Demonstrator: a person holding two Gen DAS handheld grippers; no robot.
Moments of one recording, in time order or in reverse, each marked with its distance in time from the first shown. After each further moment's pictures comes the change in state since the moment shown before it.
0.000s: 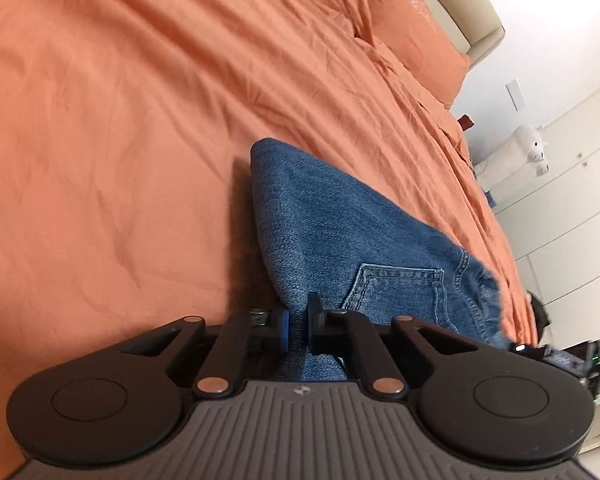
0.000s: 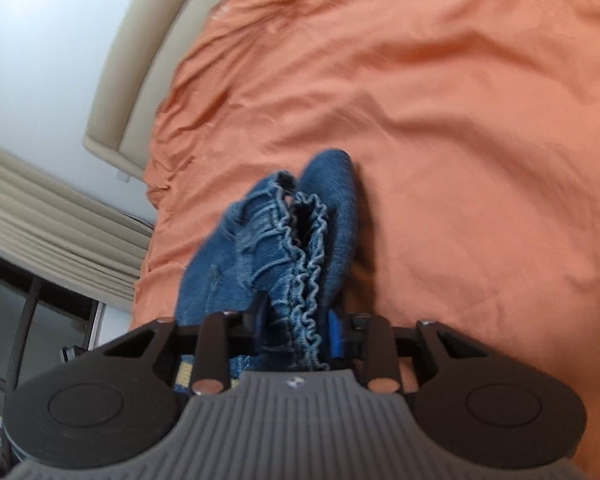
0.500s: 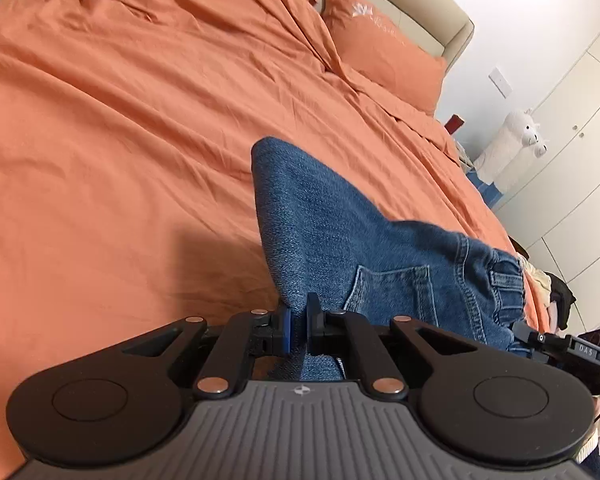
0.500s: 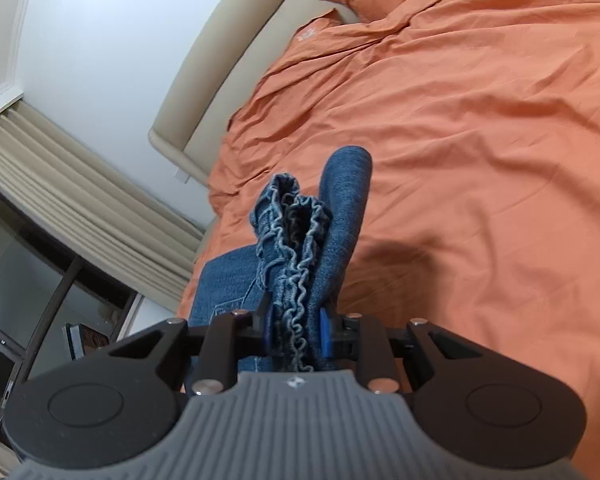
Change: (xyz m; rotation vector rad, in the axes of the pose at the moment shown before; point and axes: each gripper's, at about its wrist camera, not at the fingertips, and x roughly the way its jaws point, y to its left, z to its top) left arm -0.081 -0.053 -0.008 0.144 -0.085 0.092; right arm -0.036 0.069 -0.033 -0.130 -0.069 0.125
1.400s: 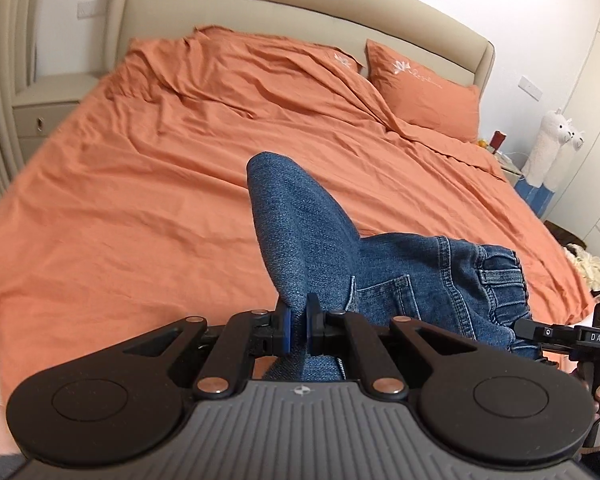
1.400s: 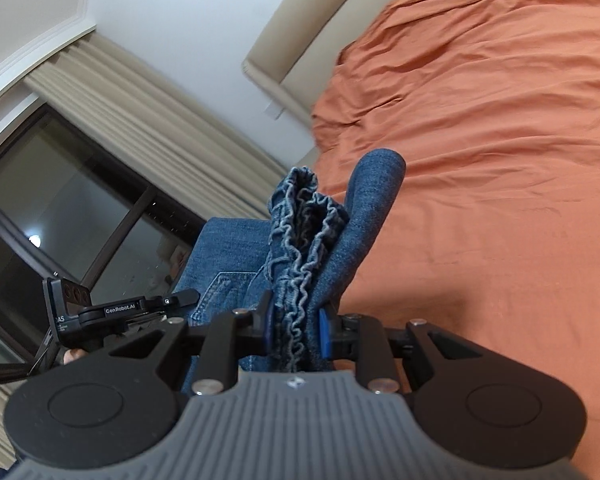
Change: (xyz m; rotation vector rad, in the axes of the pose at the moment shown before) left arm -0.229 0.041 0.013 0.146 -0.111 0.246; right arm 0.075 0.195 -0.109 -0.106 0.141 0.196
